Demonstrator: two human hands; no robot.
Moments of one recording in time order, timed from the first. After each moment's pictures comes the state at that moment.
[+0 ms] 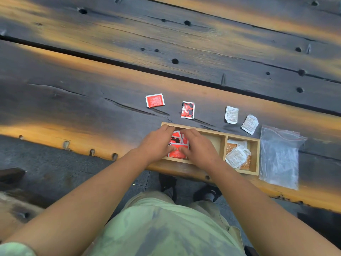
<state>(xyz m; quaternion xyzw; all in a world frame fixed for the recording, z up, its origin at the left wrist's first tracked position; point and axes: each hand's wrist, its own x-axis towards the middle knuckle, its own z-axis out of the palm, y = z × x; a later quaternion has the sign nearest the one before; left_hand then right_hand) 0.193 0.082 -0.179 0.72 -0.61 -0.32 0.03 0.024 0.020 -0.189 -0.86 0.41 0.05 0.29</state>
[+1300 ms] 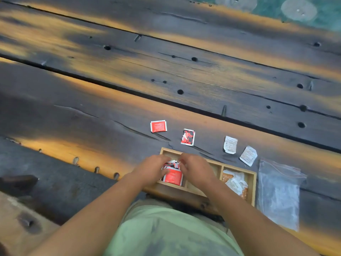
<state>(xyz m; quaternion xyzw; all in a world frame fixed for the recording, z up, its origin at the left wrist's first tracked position) 0.196 0.084 -0.166 0.74 -0.58 -0.34 0.01 0.034 -0.010 -0.161 -0.86 0.38 0.10 0.31</state>
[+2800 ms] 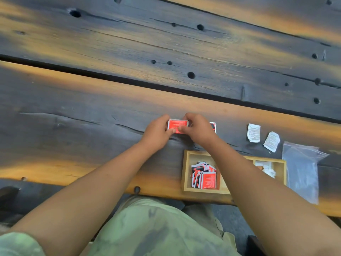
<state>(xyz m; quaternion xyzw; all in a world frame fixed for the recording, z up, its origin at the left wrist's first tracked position) 0.321 0.001 -0.206 0.75 -0.47 -0.42 0.19 0.172 -0.076 -0.196 -0.74 0.53 0.02 0.42</state>
